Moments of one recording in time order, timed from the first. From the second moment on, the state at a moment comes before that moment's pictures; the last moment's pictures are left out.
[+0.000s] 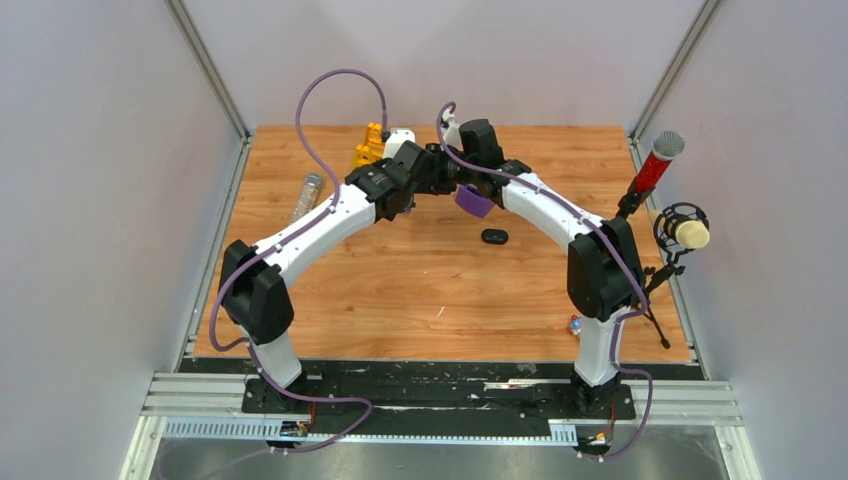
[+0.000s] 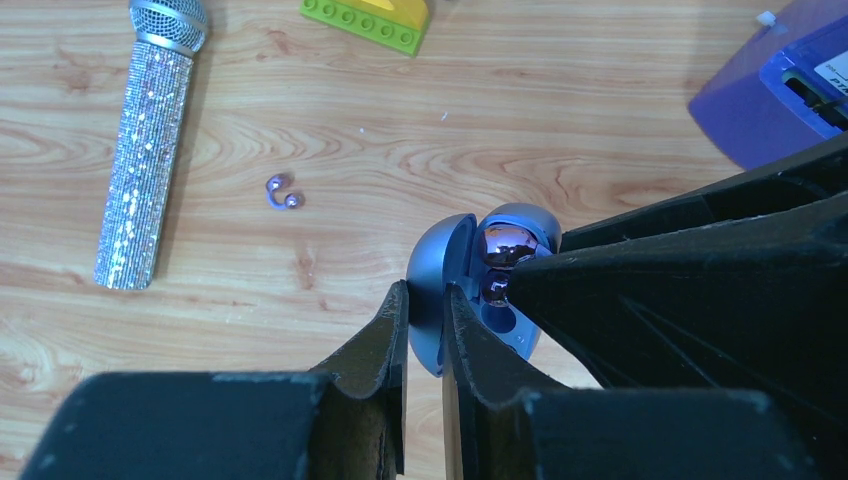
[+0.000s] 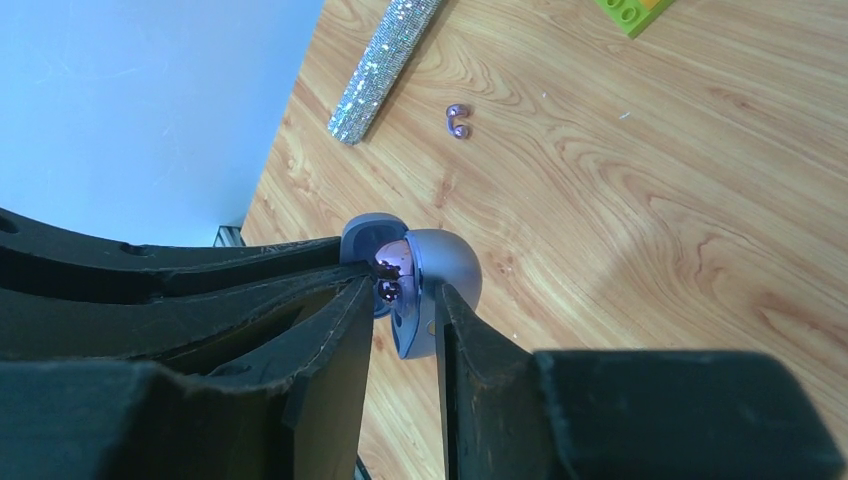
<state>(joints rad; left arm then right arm) -0.71 1.74 1.61 -0.77 -0.62 -0.50 0.53 1.93 1.61 -0.17 -0.55 0.58</state>
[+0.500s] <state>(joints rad) -0.71 1.74 1.61 -0.77 -0.62 -0.50 0.53 1.93 1.61 -0.17 -0.60 0.58</state>
